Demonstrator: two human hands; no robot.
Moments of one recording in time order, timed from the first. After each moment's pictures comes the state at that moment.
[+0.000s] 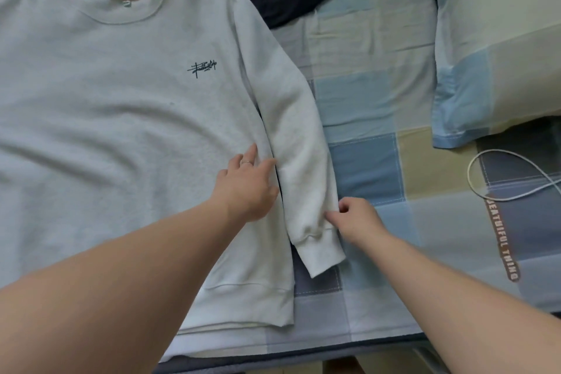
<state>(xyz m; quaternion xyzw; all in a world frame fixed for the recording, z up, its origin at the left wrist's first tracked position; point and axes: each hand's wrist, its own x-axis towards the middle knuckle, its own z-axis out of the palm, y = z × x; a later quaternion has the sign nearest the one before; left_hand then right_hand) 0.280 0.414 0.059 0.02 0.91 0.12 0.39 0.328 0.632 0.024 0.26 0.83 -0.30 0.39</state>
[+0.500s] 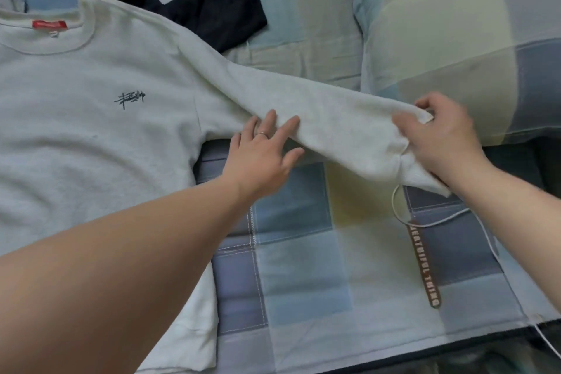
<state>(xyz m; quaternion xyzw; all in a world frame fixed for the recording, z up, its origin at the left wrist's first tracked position) 0.194 0.564 0.076 0.08 0.95 0.20 0.23 0.182 0.821 0.158 0.19 0.93 -0.30 0.10</state>
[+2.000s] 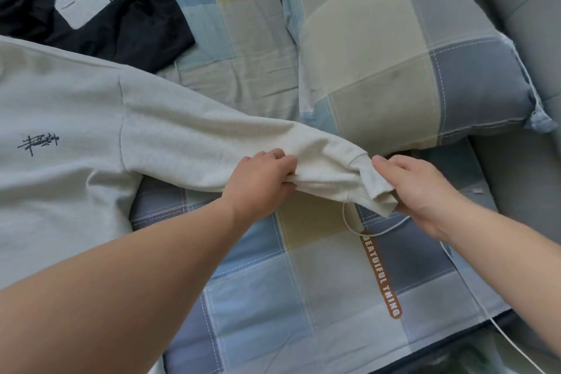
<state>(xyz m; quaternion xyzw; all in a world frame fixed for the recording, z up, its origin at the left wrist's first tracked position) 0.172 0.666 0.063 0.25 0.92 0.22 0.20 0.219 0.903 0.140 0.37 0.77 -0.47 0.22</state>
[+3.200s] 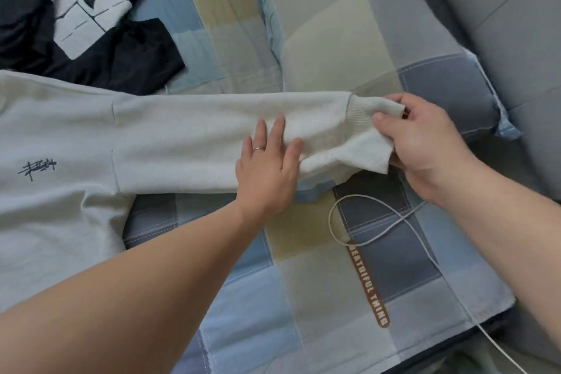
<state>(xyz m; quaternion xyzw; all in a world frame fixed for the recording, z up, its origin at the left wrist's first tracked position) 0.163 0.714 0.090 0.01 0.89 0.40 0.20 0.171 0.903 0.200 0.28 0.78 -0.55 0.05</state>
